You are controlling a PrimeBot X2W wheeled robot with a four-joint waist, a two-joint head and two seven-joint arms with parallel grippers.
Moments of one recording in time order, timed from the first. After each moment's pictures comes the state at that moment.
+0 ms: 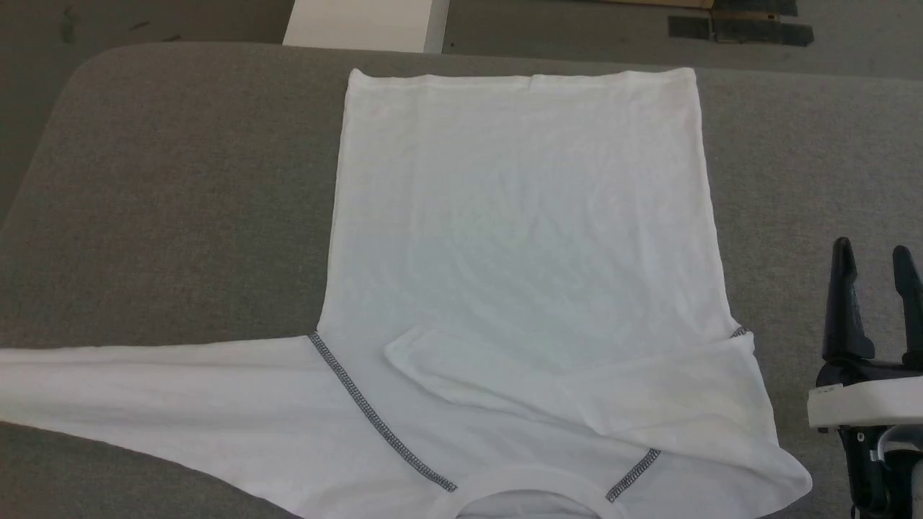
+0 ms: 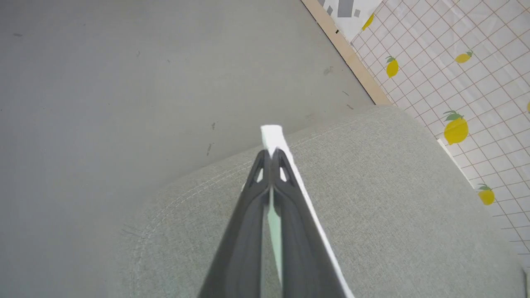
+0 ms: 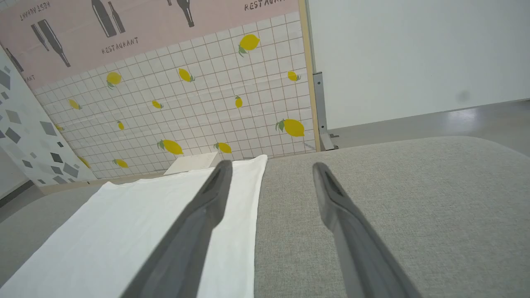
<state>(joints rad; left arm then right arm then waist) -0.47 0.53 0.66 0.75 -0.62 -0.02 0.22 -0.06 -0.05 -0.23 -0.09 0.27 0.13 -0.11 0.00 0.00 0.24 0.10</state>
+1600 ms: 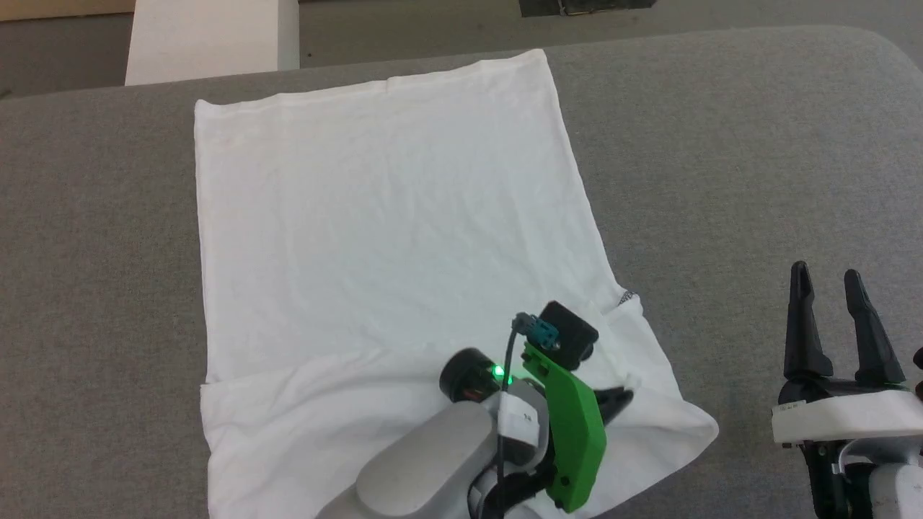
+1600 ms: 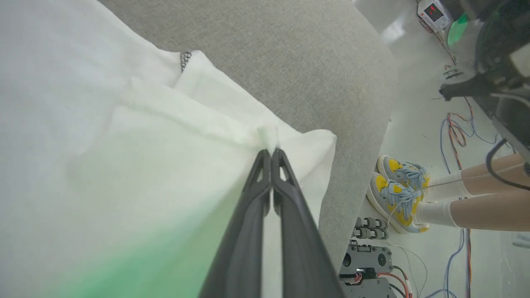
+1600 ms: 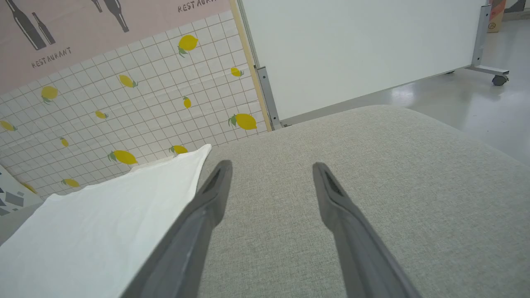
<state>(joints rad) -0.56 0.05 -0.96 0.36 -0.78 -0.10 0.32 -0.05 -0.05 -0.16 0.03 0.34 0.13 -0.20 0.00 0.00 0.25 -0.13</state>
